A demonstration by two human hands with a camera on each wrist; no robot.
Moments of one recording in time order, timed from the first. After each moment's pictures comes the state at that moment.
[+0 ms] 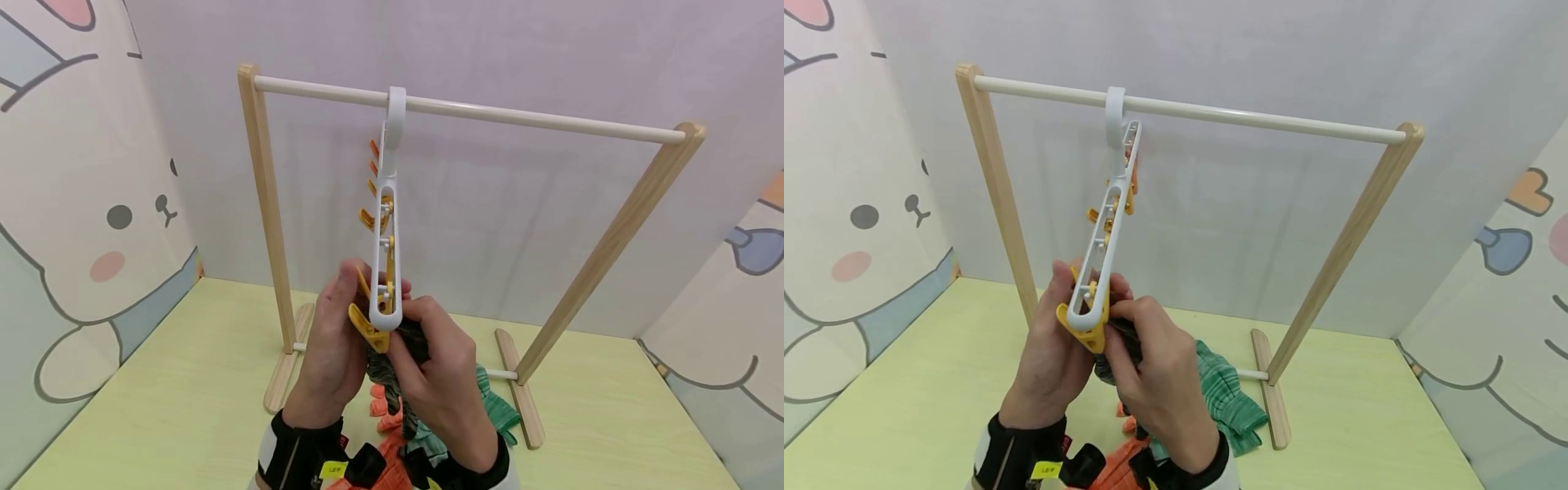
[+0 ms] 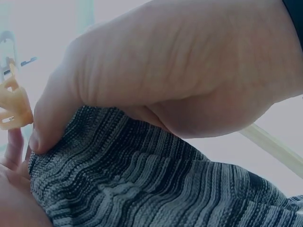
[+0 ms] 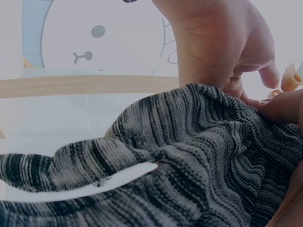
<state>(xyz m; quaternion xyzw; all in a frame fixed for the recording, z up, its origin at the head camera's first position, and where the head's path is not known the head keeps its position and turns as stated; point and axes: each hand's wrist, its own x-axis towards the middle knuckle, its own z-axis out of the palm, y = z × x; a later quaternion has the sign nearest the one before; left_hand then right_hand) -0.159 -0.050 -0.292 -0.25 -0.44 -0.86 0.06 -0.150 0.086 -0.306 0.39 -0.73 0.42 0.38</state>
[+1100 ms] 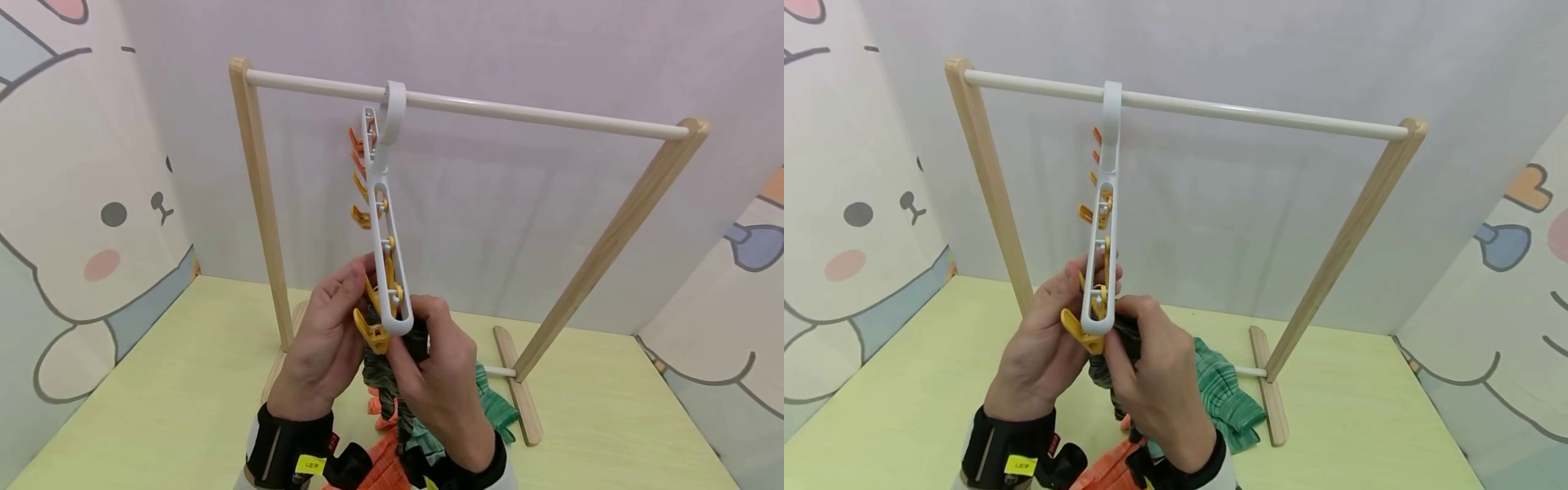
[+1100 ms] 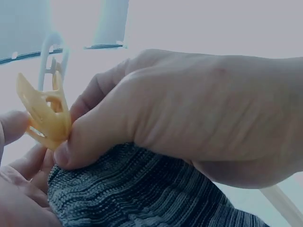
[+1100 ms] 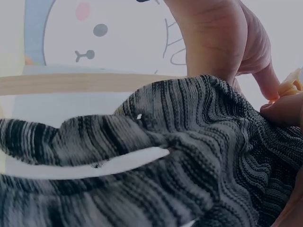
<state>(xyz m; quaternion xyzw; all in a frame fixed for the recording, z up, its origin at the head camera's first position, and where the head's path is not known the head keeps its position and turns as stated) -0.161 -0.060 -0.289 -0.23 -0.37 -0.90 -0.04 -0.147 0.085 -0.308 0.35 -0.74 0.39 0.42</state>
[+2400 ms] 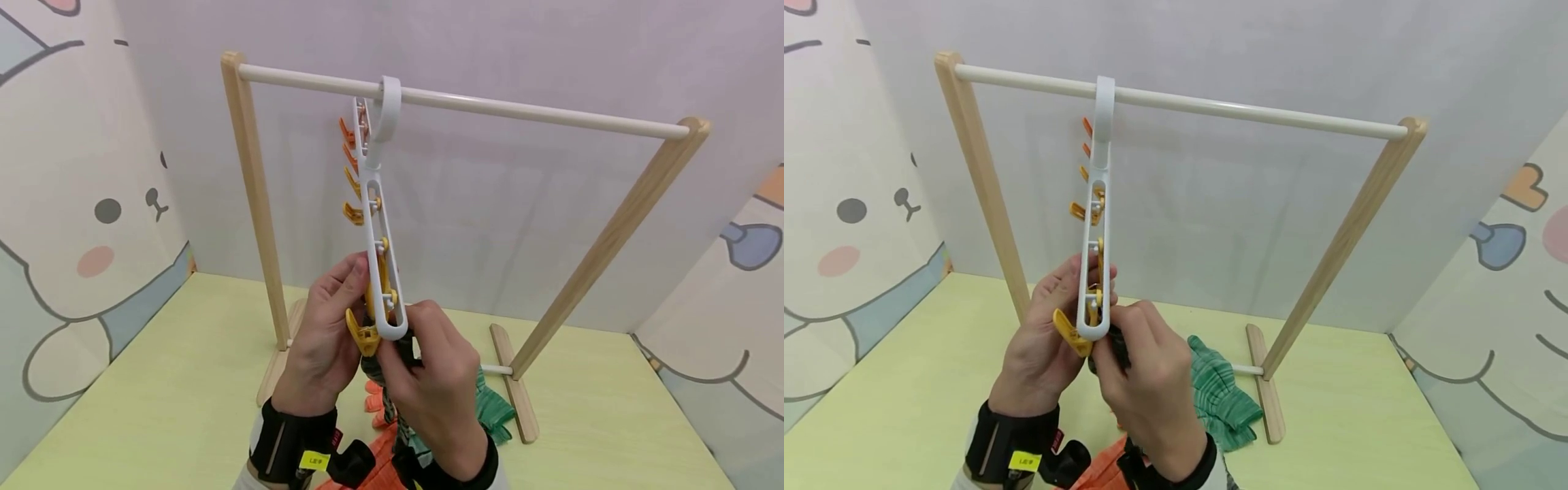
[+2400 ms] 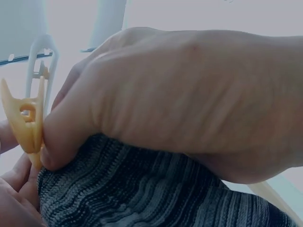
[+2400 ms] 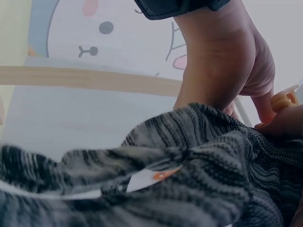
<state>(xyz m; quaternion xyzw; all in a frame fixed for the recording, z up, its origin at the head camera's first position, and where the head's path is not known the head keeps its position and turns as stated) -0.164 -0.053 -0.287 -0.19 -0.35 -0.92 -0.02 -0.140 0.077 -0.301 0.34 -0.72 0.36 0.49</state>
